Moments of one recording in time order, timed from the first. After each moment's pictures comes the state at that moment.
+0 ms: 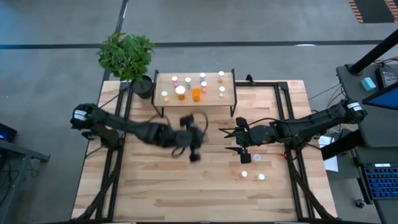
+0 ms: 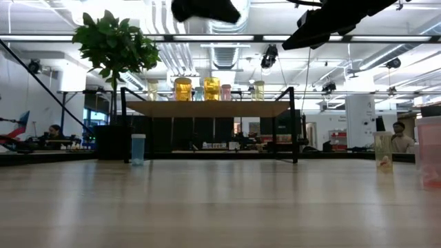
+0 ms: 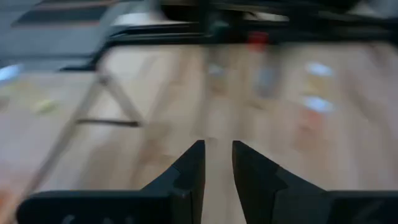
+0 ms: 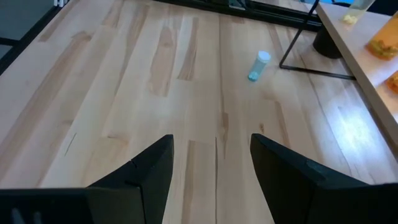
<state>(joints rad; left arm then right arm) -0.23 1.55 1.31 -0.32 -0.44 -0.14 0.23 1.17 0.78 -0.16 0.18 -0.05</state>
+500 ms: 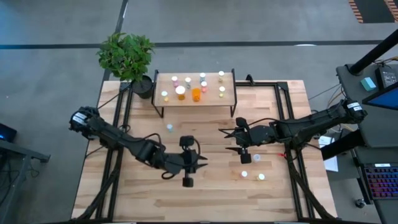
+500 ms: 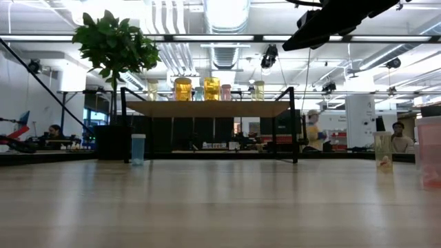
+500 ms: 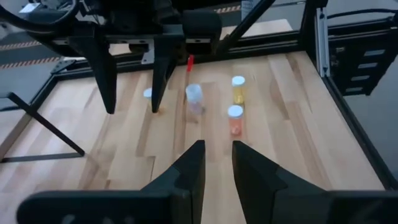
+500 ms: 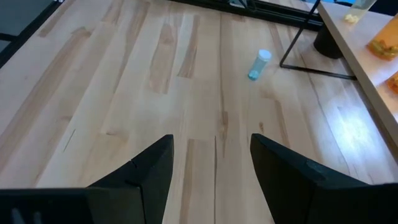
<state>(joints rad) -0.44 1.57 1.30 -0.22 -0.47 -0.12 0.23 1.18 0.78 -0.17 0.18 -0.06</state>
